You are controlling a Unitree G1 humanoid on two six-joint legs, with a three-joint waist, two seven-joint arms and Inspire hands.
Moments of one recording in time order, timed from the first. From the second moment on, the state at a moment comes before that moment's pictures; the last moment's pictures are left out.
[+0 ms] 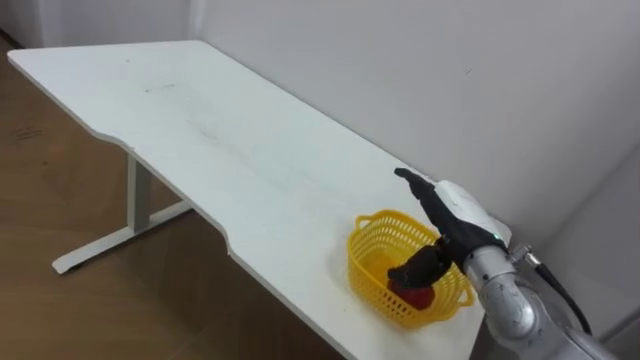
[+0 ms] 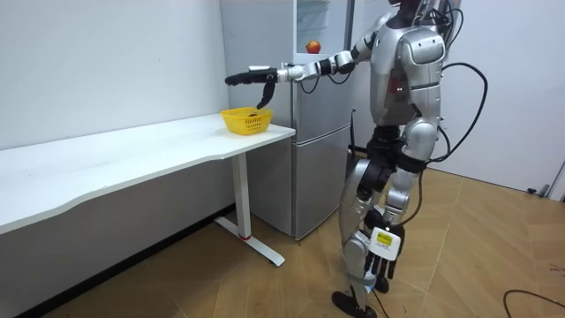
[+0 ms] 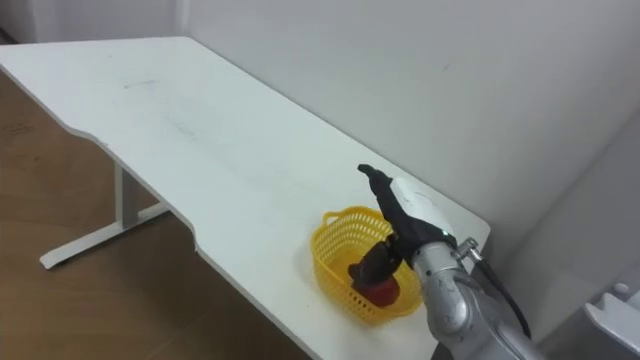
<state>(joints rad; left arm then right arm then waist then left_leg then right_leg) 0.16 0.37 -0.11 1.11 0.39 0.13 -0.01 -0.73 -0.48 0.50 0.54 -0.20 0.00 -0.21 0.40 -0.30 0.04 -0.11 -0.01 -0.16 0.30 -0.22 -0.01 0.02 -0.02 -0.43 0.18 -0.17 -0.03</state>
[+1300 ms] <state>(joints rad) 0.25 0.26 0.02 1.12 0.39 0.06 -0.02 -0.38 -0.45 0.02 -0.41 -0.36 -0.16 -0.38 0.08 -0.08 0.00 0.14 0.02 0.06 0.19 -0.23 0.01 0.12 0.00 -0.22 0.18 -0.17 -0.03</state>
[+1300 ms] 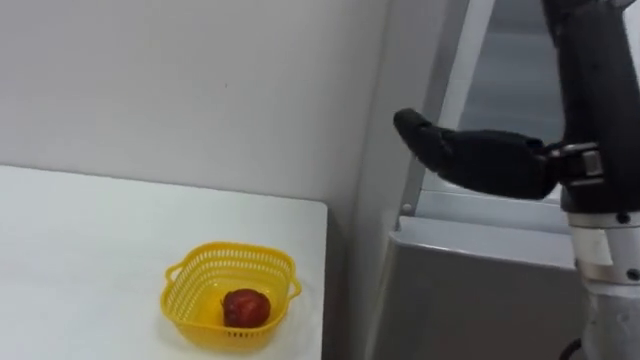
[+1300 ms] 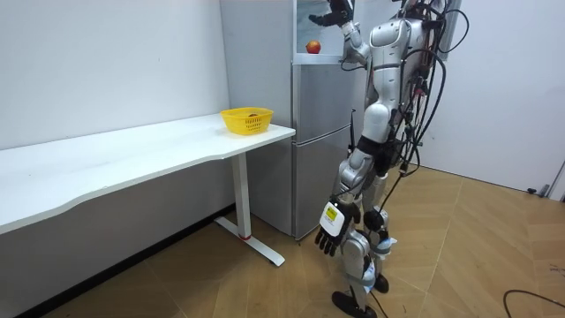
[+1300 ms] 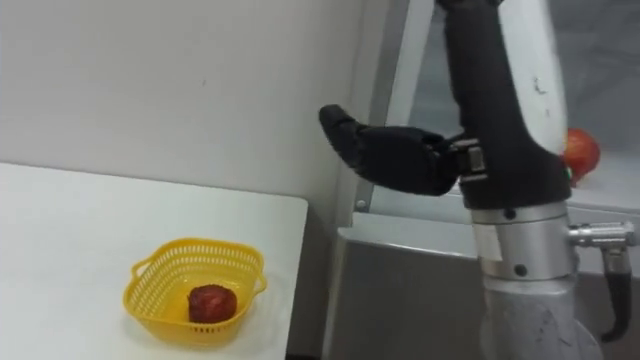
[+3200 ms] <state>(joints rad) 0.30 0.28 0.04 1.08 0.39 0.07 -0.05 -0.42 -0.63 -0.14 0.29 0.09 -0.06 -0.40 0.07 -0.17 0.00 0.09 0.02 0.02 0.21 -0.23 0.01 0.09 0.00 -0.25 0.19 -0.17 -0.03</state>
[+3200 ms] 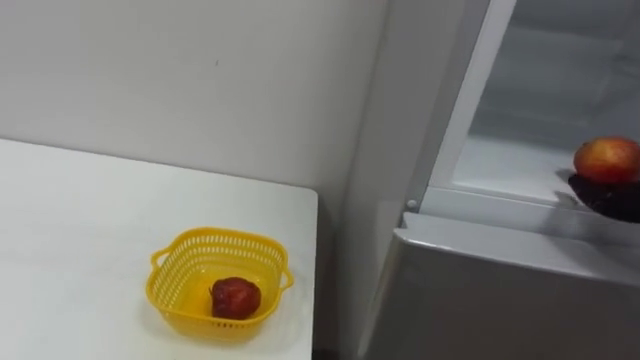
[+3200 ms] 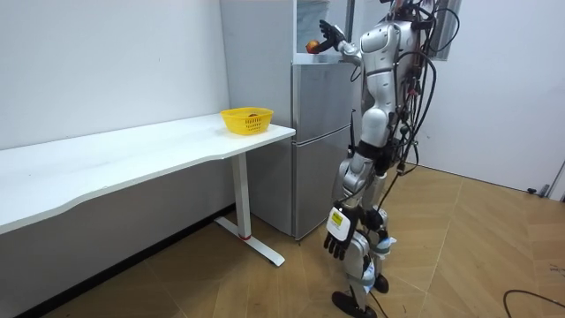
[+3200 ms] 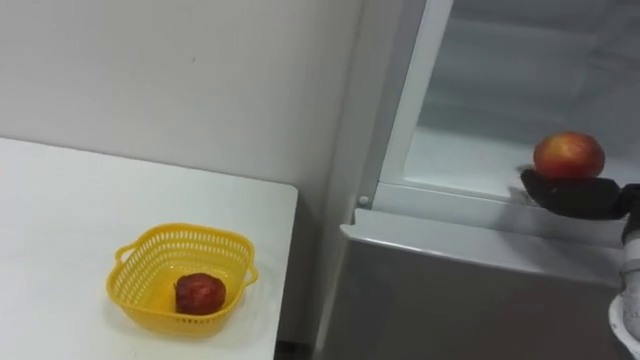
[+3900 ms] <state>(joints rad) 0.33 0.31 0.04 1.03 0.39 0.09 -0.05 -0.49 -0.66 -0.10 0.44 0.23 -0.04 -0.37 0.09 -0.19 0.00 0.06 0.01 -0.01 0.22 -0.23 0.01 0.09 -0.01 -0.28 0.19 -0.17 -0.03</state>
